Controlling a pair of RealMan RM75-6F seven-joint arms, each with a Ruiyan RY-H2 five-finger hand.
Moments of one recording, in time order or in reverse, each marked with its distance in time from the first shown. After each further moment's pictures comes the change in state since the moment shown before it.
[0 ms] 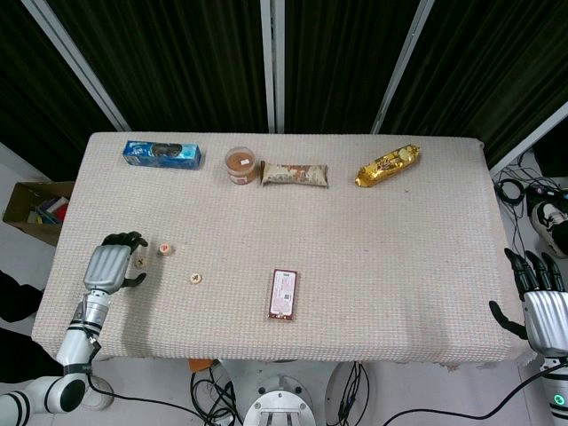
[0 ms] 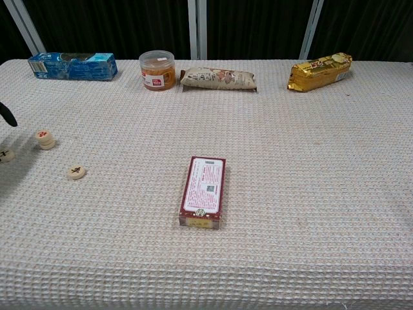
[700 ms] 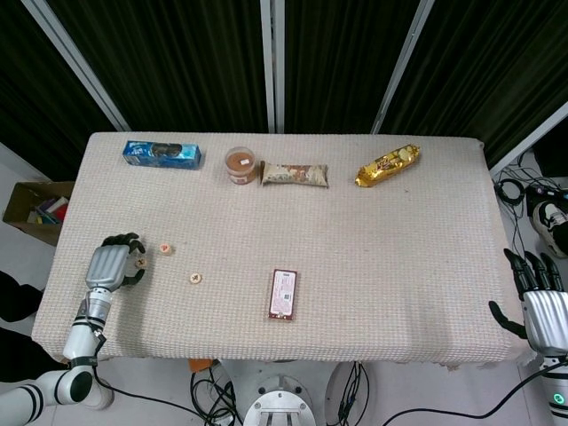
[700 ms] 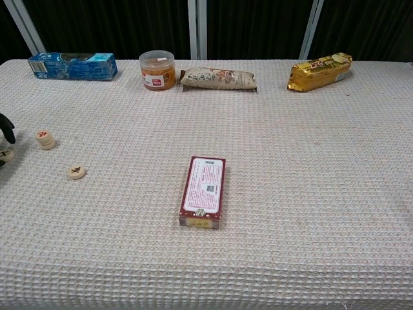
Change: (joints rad) left arm -0.015 -0.081 -0.006 0.139 -0.052 -0.048 -0.053; right arm 0.001 -0.005 0.000 0.015 0.005 -0.003 0.014
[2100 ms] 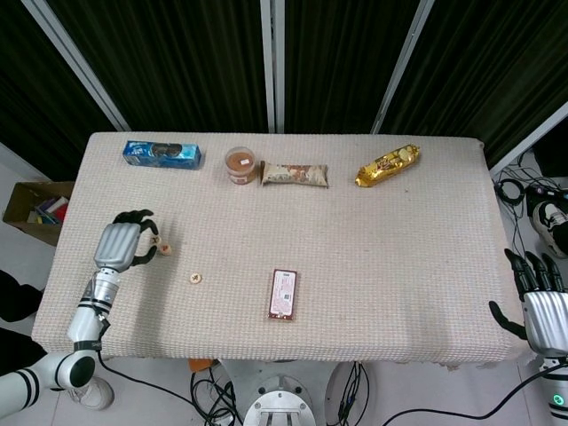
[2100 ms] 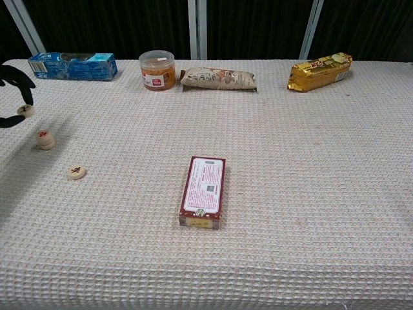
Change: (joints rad) left arm -0.084 0.089 -0.074 -0.153 0.004 -0.018 0.026; right arm -0.007 -0.002 0.000 -0.003 0.001 0.011 -0.004
